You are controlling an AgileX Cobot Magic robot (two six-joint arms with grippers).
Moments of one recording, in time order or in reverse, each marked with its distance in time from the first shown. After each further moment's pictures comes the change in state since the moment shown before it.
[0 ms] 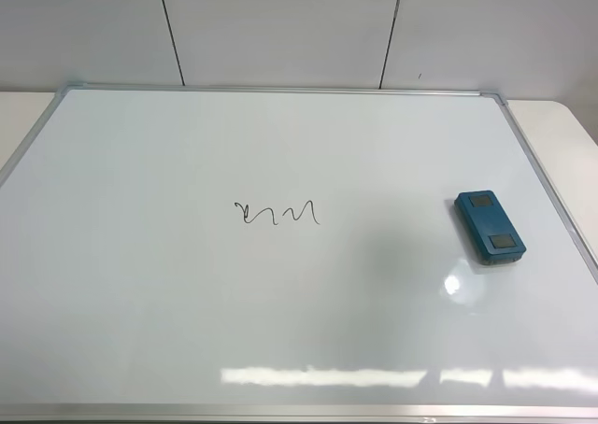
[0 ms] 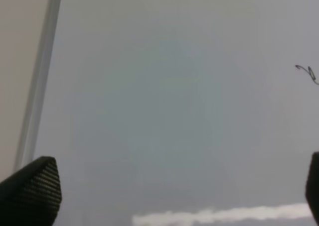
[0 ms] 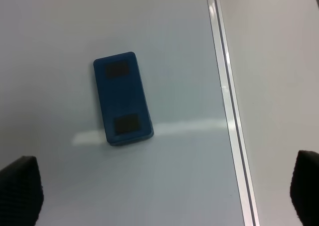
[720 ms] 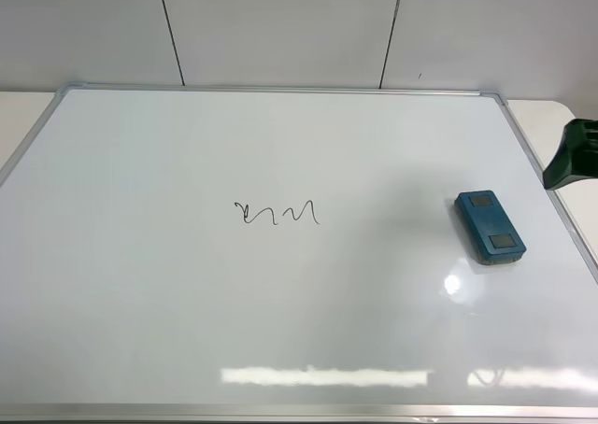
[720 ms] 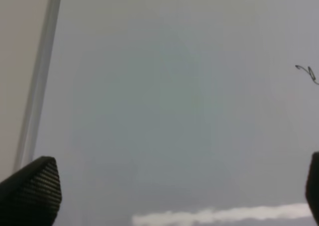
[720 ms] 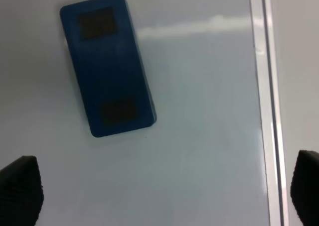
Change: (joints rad) left arm 0.000 0.000 0.000 0.000 0.000 0.000; right arm 0.046 0.499 -0.005 -0.003 -0.158 0.022
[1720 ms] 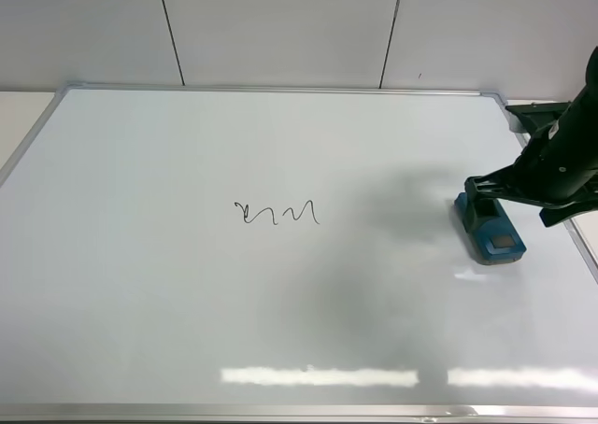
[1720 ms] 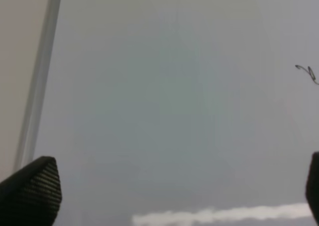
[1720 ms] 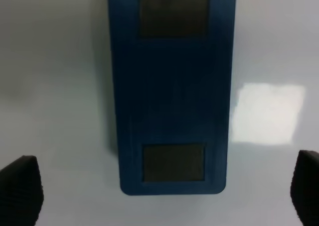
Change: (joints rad) left arm 0.000 0.000 0.000 0.000 0.000 0.000; right arm 0.146 0.432 -0.030 -0.047 -0.169 0.016
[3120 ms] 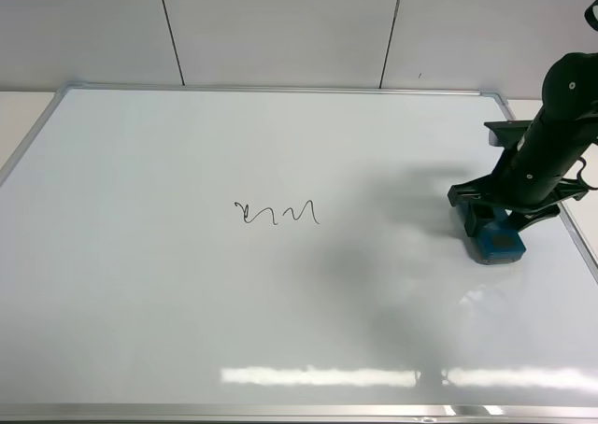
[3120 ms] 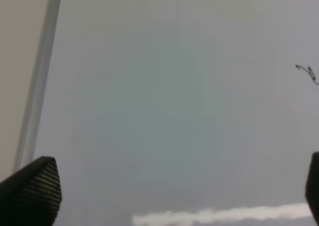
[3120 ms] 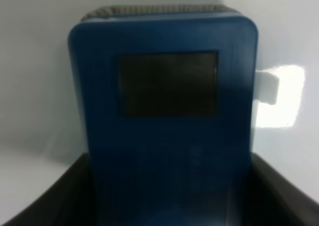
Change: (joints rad) left arm 0.000 0.000 0.000 0.000 0.000 0.000; right arm -0.003 0.173 -0.073 -0.017 -0.042 0.053
